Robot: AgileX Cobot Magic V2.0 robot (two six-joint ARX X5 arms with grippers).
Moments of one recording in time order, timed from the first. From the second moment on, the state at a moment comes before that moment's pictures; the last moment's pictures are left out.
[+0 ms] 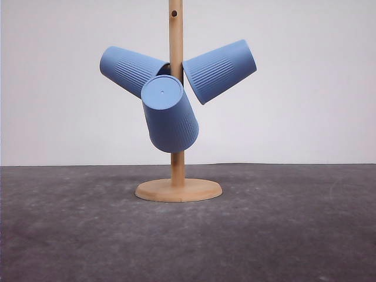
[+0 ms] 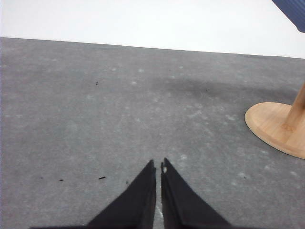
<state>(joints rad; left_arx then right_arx) -0.07 0.01 0.02 -0.18 0.02 -0.08 0.02 0.01 0.01 -0.16 0.00 0.03</state>
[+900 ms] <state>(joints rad) -0.07 0.01 0.02 -0.18 0.02 -0.08 0.02 0.01 0.01 -0.16 0.00 0.03</state>
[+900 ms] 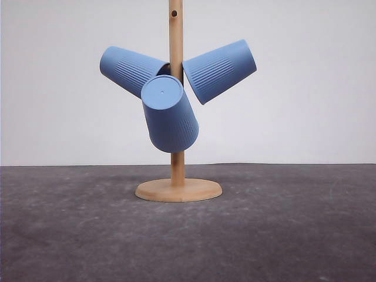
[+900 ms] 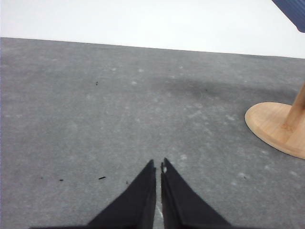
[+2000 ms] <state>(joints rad) -0.07 0.01 0.02 -0.18 0.02 -0.08 0.02 0.01 0.01 -0.16 0.00 0.03</state>
